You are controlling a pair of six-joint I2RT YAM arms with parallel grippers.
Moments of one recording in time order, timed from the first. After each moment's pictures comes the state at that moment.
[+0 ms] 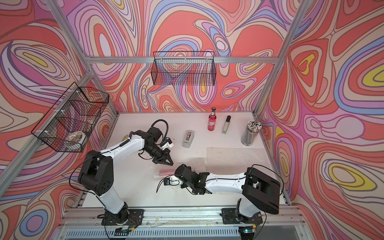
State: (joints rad) left arm -0.42 1.73 1.23 -1.01 0.80 -0.21; right arm 1.13 1.51 0.72 0.00 0.32 -0.83
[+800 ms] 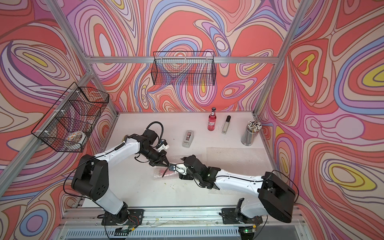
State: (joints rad) left arm -0.36 1.64 1.14 -0.96 0.76 -0.28; right arm 0.98 1.32 0.71 0.02 0.11 -0.60
